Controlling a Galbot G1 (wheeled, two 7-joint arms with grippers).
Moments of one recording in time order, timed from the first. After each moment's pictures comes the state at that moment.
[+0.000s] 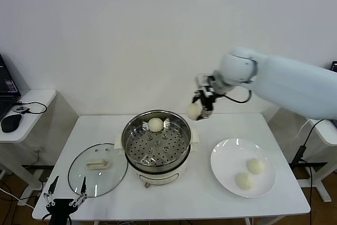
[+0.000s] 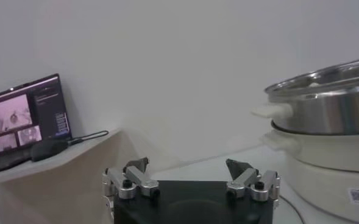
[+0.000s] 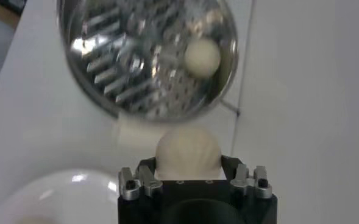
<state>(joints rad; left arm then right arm) 1.85 -1.22 -0.72 -1.97 -0.11 -0.28 -0.18 0.67 0.96 -1.24 1.48 0.42 -0.49 -0.96</state>
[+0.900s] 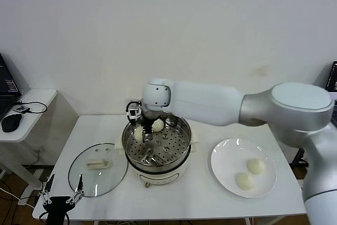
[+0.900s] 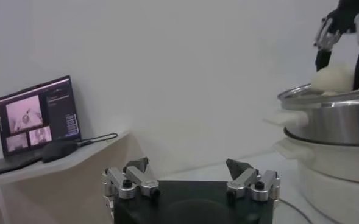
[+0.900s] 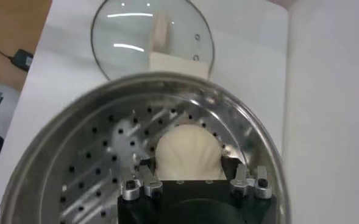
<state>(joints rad) 1.83 -1.23 -0.74 -1.98 -0.12 -0.29 -0.18 0.49 1.44 -1.27 1.20 0.59 -0.70 -0.78</state>
